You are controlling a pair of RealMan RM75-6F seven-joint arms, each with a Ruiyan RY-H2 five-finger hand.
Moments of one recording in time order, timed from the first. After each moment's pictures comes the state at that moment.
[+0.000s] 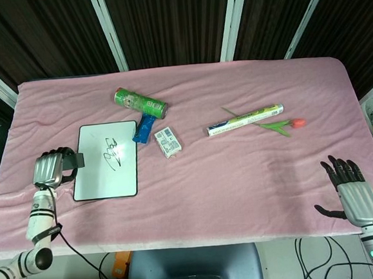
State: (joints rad) left arm -0.60 -1.46 -0.26 -1.24 0.93 0.99 0.30; right arm 0.11 -1.13 0.02 -1.61 -1.49 1.37 -0.16
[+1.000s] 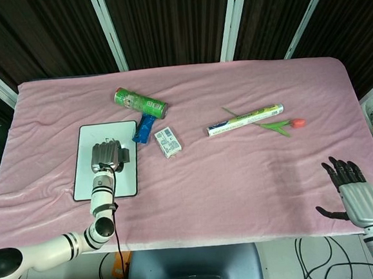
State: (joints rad) left arm -0.95 -1.70 -0.34 -1.22 0.34 1.00 0.89; right arm 0.12 -1.11 0.01 -1.61 -1.50 1.36 -0.11
